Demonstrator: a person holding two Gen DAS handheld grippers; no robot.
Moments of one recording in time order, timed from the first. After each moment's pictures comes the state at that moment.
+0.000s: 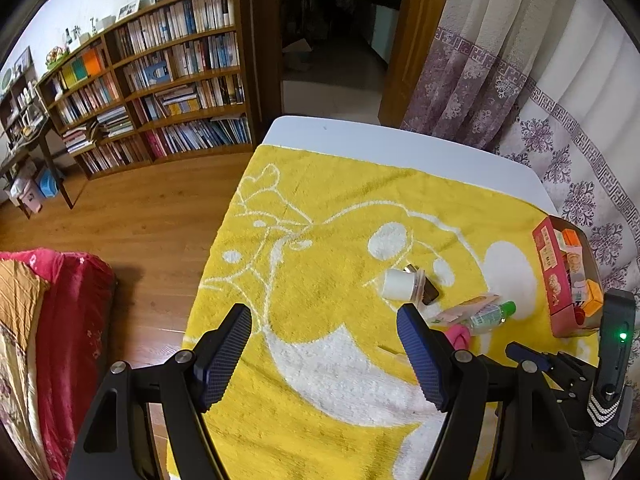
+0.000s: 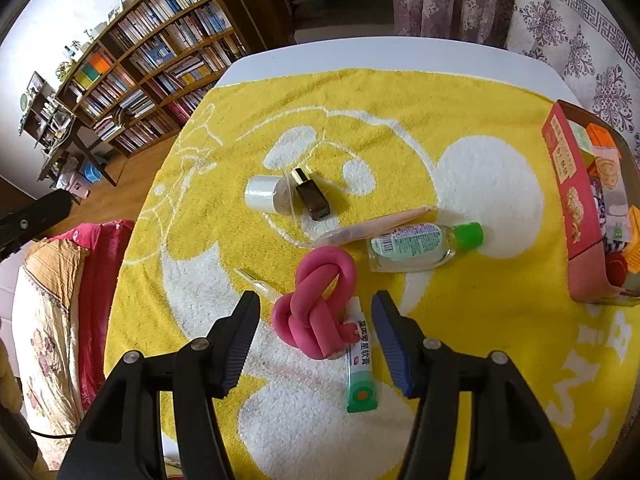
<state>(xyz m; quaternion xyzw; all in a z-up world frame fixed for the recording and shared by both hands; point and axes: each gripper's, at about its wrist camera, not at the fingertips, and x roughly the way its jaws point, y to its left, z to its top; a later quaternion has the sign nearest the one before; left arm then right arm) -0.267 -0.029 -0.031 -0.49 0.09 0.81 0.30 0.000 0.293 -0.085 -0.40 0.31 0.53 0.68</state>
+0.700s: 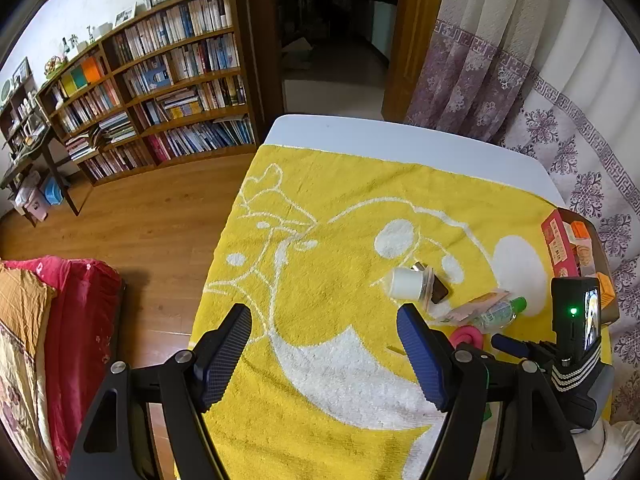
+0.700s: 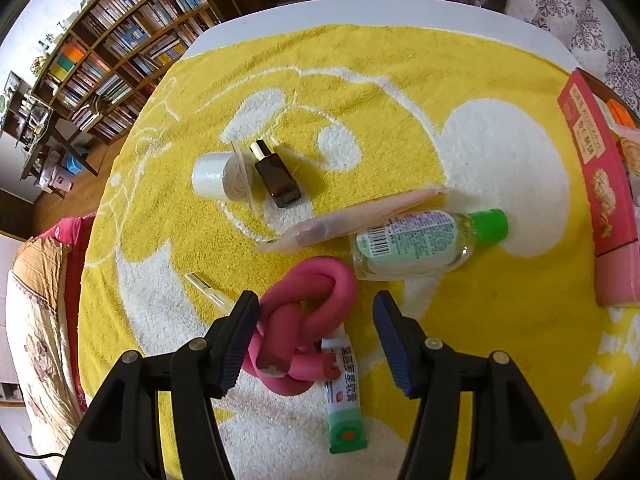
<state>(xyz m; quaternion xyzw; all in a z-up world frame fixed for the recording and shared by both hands) -0.269 -0.022 -0.038 -0.49 0.11 0.82 0.29 0.029 0.326 -0.124 -0.42 0.34 0.51 0.67</state>
